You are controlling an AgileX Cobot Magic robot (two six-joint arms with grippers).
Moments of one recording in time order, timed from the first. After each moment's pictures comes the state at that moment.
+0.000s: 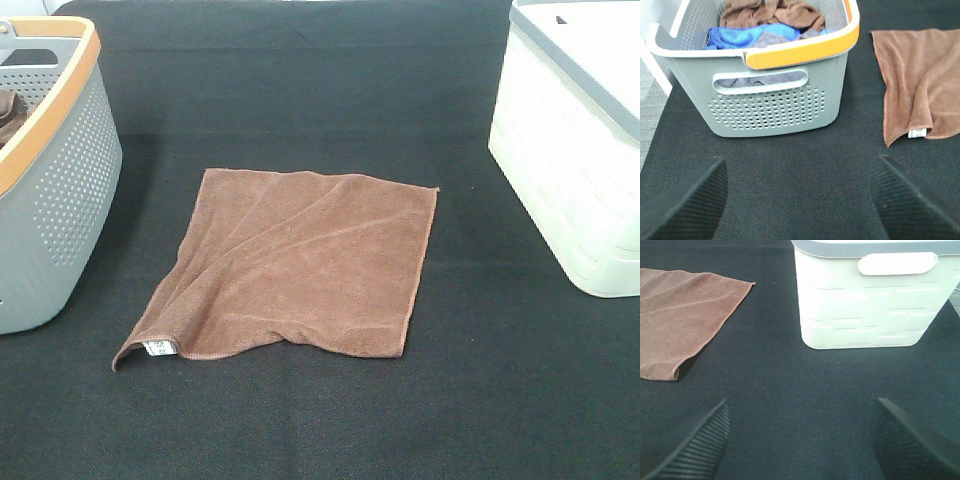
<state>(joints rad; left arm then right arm) -0.01 0.00 -0.50 0.01 1.05 0.03 -0.04 -0.01 -0.50 0.10 1.07 -0.06</state>
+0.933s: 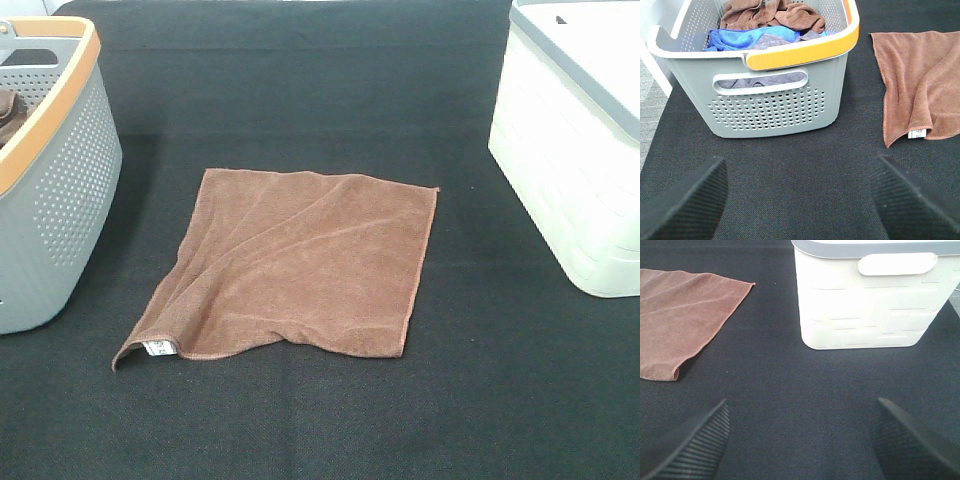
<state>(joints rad) -0.01 0.00 -0.50 0.01 1.05 0.03 -0.04 -0.01 -0.50 0.10 1.07 -0.06</state>
